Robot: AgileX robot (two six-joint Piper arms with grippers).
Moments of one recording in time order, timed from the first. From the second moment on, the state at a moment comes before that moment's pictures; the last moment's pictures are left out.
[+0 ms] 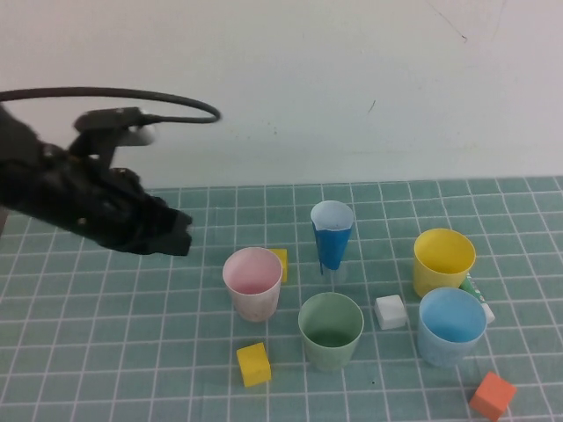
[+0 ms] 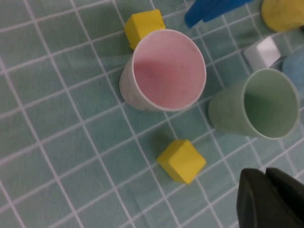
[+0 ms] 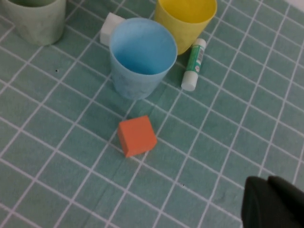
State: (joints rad) right arm -0.05 0.61 -0.45 0.34 0.76 -0.80; left arm -0.13 1.53 -1.17 -0.62 0.91 0.49
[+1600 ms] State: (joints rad) right arm -0.05 0.61 -0.42 0.44 0.71 -0.86; left arm -0.40 2.07 -1.59 -0.08 0.92 -0.03
